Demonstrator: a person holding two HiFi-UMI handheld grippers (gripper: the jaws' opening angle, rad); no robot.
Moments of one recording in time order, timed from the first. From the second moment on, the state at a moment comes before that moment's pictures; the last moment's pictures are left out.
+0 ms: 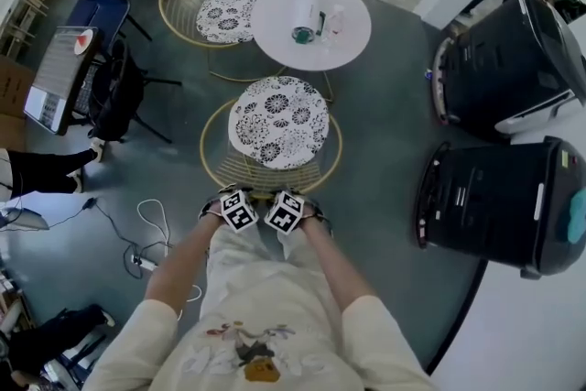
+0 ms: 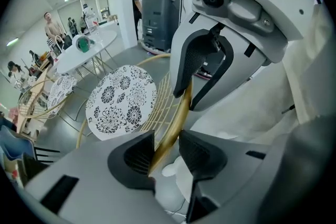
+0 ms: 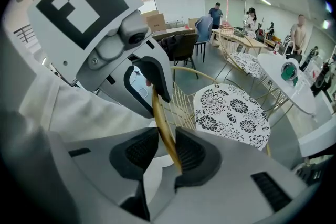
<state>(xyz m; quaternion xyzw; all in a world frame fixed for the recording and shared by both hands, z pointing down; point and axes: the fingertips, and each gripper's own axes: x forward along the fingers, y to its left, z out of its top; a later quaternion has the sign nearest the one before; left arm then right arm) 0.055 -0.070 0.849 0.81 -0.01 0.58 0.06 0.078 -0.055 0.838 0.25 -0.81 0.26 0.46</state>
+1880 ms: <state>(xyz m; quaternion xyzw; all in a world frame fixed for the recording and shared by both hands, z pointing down) -0.074 0.132 0.849 0.82 0.03 0.57 0.06 -0.046 0.158 0.854 0.31 -0.75 0.35 0.48</state>
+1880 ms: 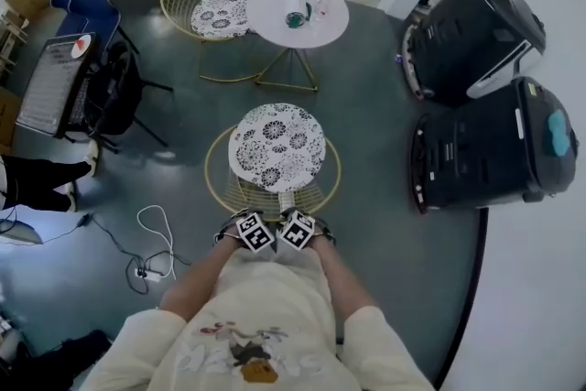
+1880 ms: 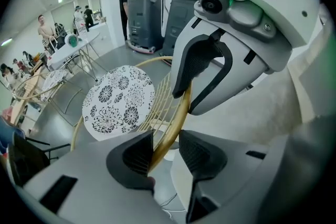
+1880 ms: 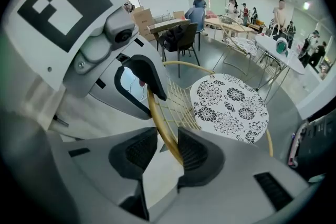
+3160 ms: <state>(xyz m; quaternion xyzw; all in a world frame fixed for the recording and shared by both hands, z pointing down) -0.100 0.057 0.632 0.90 -0.21 0.29 0.25 -0.051 0.061 0.599 0.51 -0.82 0.22 0.15</state>
